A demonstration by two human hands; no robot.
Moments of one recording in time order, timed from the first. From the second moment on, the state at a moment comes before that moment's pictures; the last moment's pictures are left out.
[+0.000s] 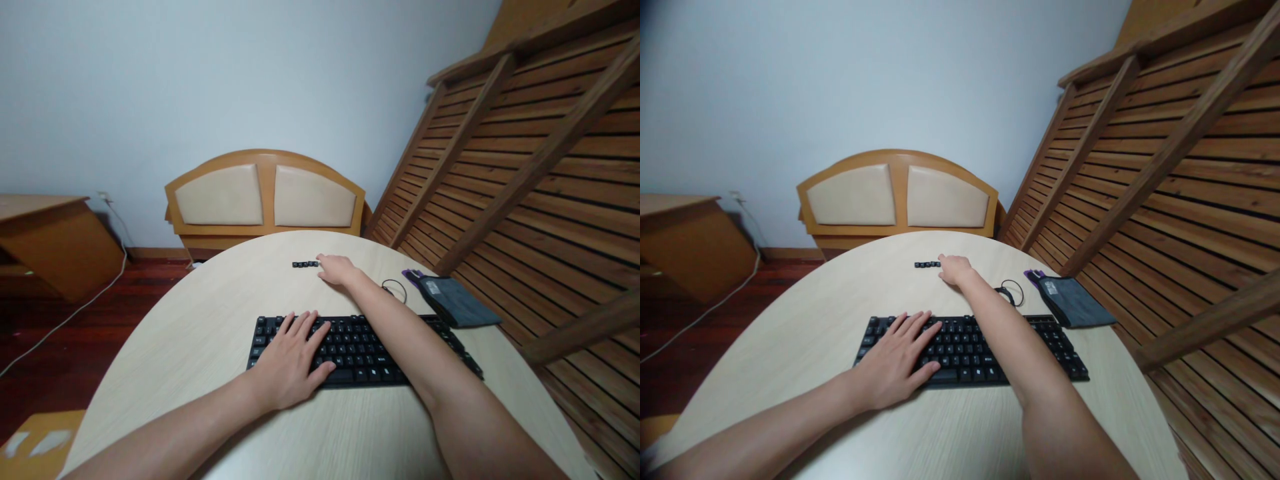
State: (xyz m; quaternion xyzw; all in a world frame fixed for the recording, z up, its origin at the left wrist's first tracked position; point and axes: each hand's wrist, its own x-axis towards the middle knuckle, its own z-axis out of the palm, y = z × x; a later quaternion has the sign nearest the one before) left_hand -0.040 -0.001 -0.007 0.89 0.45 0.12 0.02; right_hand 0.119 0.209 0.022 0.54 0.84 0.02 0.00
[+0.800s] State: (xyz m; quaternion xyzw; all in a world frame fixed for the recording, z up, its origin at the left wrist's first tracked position) left_hand -0.039 -0.001 -0.007 0.89 0.45 0.10 0.02; right_hand 0.168 0.143 0.046 0.39 0.90 -0.19 0.03
